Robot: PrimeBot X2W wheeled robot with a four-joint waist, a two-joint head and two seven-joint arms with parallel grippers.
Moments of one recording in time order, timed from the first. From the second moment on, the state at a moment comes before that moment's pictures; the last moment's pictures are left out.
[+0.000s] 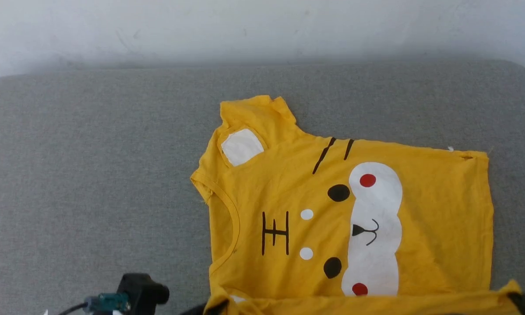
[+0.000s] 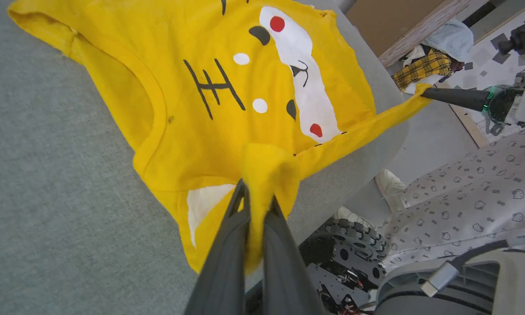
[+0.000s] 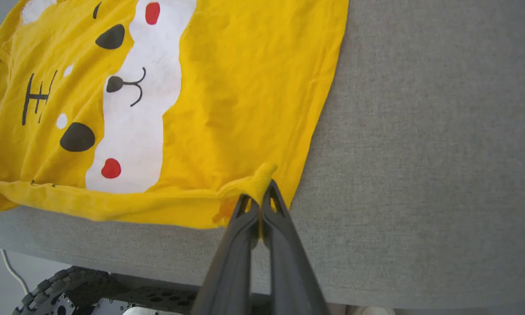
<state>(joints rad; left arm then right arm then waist) -0.27 0.97 -1.16 -0.42 -1.16 0.21 -0.09 0.44 -0.43 -0.22 -0.32 0.70 0.13 0.57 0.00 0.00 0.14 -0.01</state>
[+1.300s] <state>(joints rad) -0.58 0.80 -1.05 -0.11 -1.04 0.09 -0.12 -0.02 -0.61 -0.01 -0.02 0.68 0.13 0.30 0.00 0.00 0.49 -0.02</state>
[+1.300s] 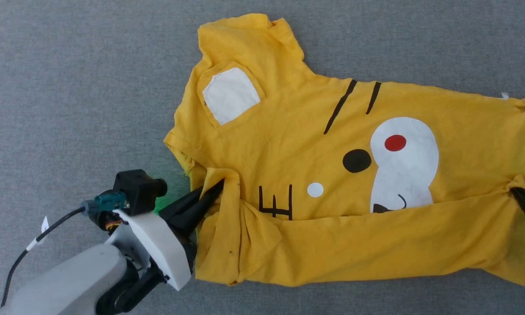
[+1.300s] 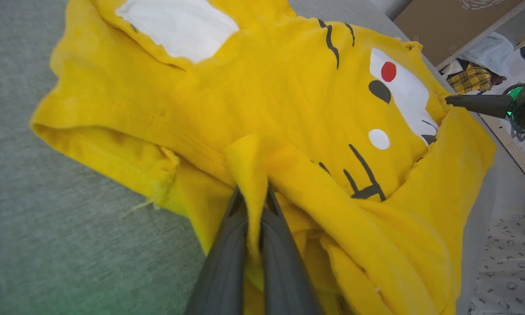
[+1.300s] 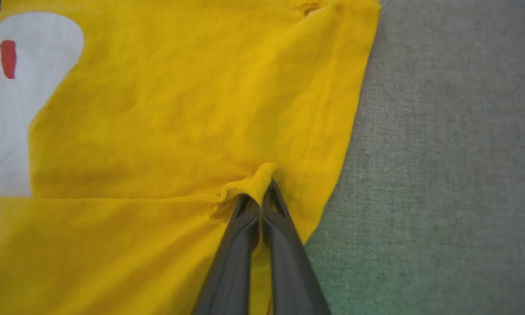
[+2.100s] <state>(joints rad) -0.14 0.62 -0.63 -0.33 -0.76 0.36 -0.26 0.17 -0.30 -0.30 -0.22 0.35 0.13 0.12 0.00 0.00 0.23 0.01</state>
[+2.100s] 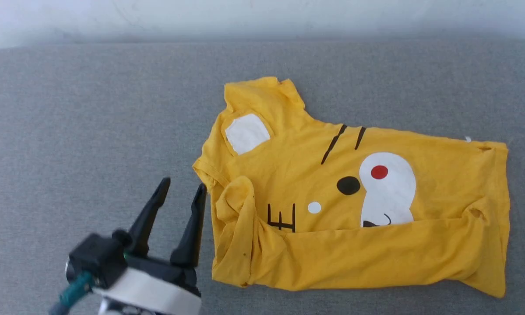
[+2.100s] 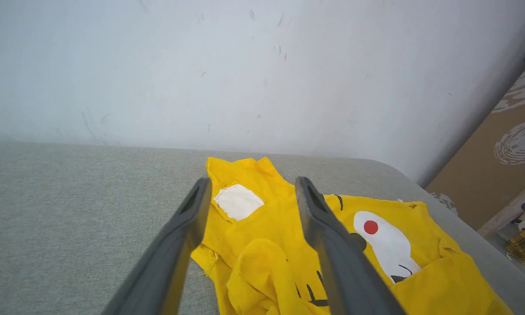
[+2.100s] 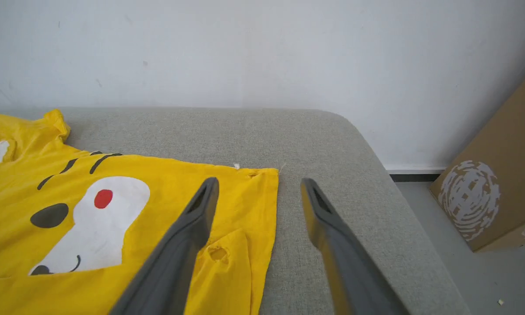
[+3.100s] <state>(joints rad) 0.02 0.39 -0.58 -0.09 -0.60 0.21 0.14 0.27 -0.06 -0.27 -0.32 0.14 0.13 0.09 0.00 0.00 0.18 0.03</state>
